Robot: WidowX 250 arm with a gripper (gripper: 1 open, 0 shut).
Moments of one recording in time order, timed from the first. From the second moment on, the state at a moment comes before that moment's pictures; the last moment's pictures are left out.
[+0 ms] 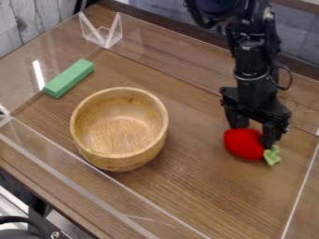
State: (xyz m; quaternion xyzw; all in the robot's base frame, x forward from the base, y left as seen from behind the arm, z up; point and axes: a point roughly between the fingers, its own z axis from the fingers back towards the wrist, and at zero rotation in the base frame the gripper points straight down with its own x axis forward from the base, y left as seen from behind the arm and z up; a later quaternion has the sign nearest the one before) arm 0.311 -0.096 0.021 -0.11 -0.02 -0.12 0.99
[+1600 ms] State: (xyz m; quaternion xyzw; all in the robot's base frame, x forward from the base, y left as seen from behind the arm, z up) arm 0.263 -0.073 0.048 -0.11 0.03 -0.07 0.99
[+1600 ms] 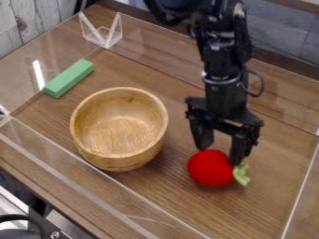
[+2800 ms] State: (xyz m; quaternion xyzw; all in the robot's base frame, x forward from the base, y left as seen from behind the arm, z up) arm 0.284 -0.104 0.062 -0.11 -0.01 0.08 0.99
